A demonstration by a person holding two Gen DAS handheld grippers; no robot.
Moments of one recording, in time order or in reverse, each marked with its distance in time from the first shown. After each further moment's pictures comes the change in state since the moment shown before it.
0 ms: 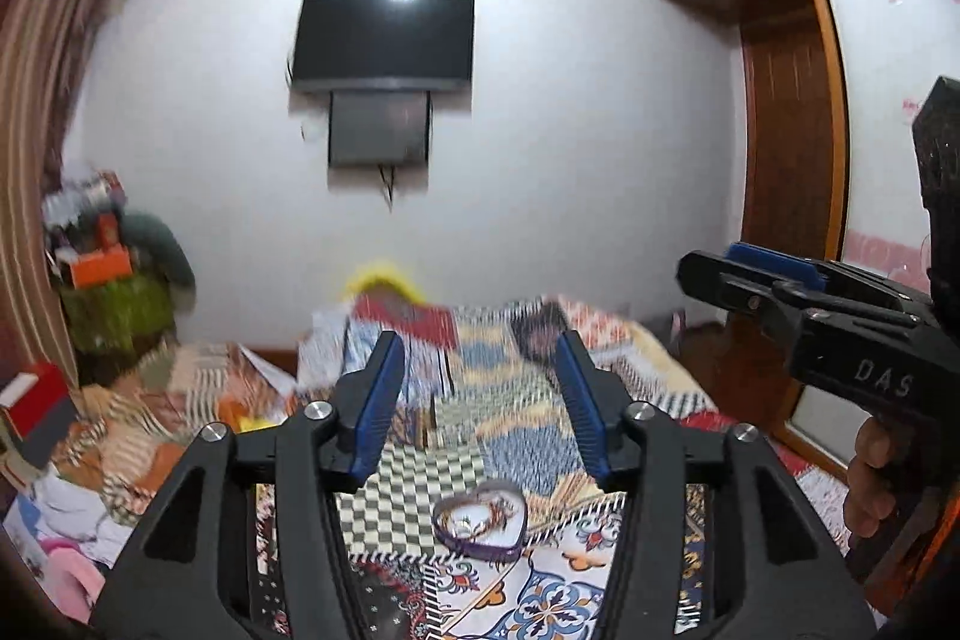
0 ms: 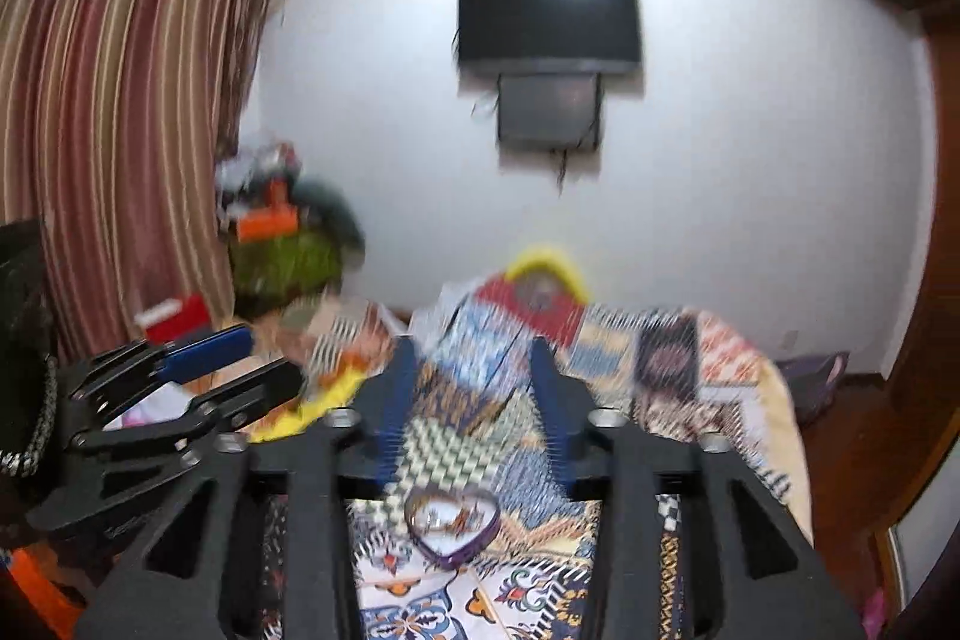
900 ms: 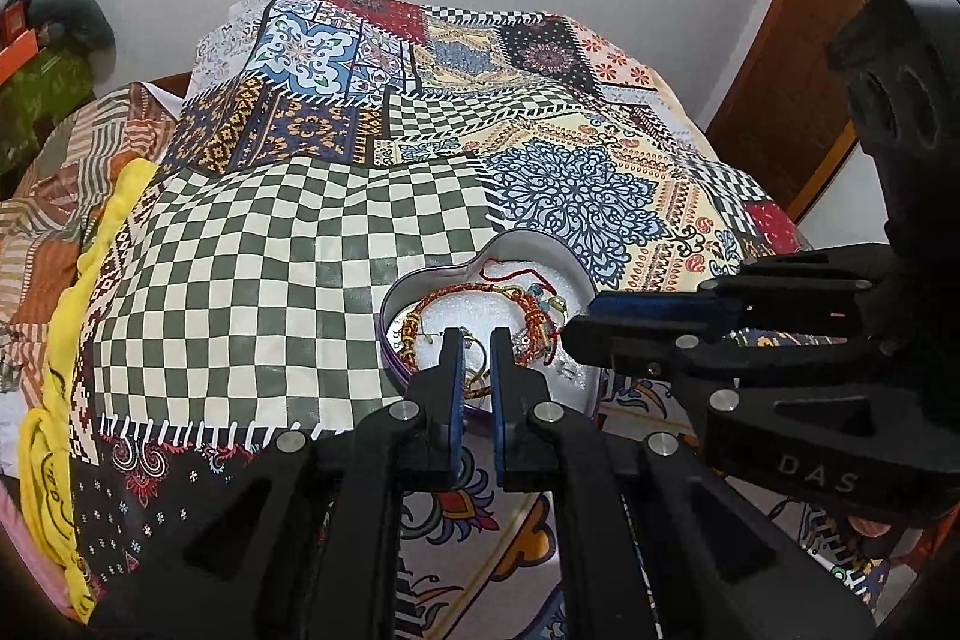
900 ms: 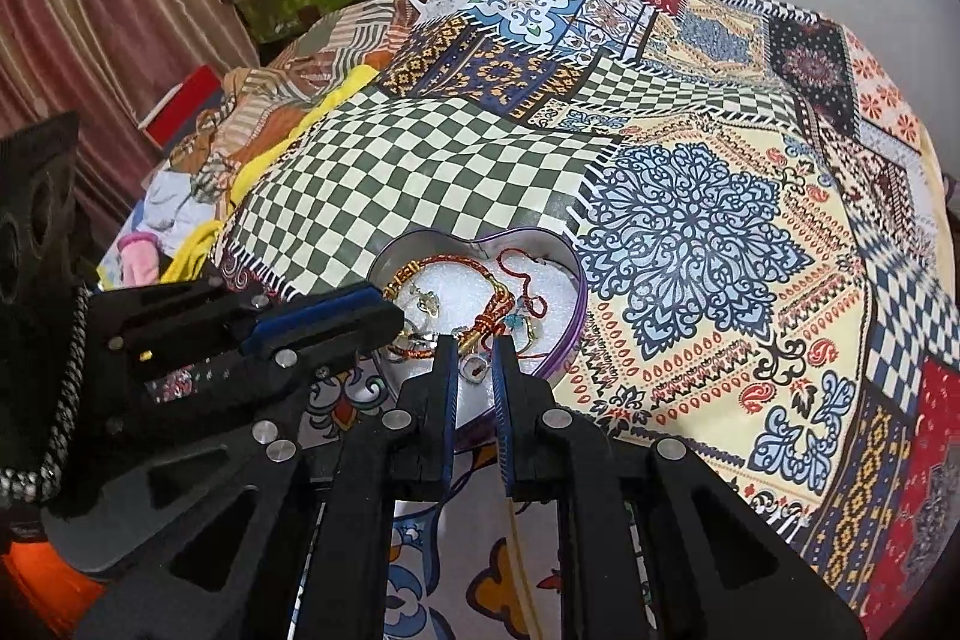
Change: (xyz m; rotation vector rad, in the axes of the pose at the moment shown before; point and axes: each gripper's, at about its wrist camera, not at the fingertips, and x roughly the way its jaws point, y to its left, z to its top) left arm 0.212 0.039 -0.164 -0.132 0.681 -0.148; right arm 0.213 -0.019 -0.158 0.039 0.826 0.223
